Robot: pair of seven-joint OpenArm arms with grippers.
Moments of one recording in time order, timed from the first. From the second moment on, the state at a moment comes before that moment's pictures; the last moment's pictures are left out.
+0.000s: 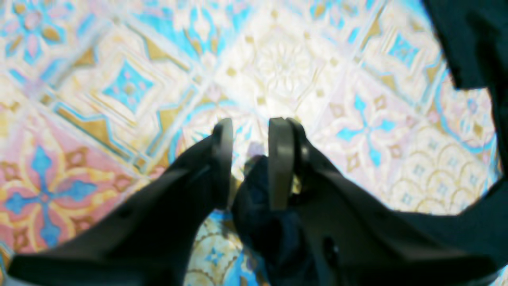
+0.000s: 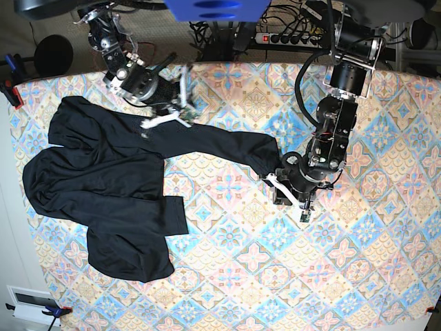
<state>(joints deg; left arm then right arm) -12.9 -15.9 15.2 80.3 -28.7 0.6 38.4 -15.9 18.8 -20.6 113.8 4.6 32.3 -39.7</state>
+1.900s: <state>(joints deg) -10.4 -17.7 14.8 83.5 -28.7 0.4 38.7 5.0 19.6 -11.2 80.7 5.6 26.3 -37.5</state>
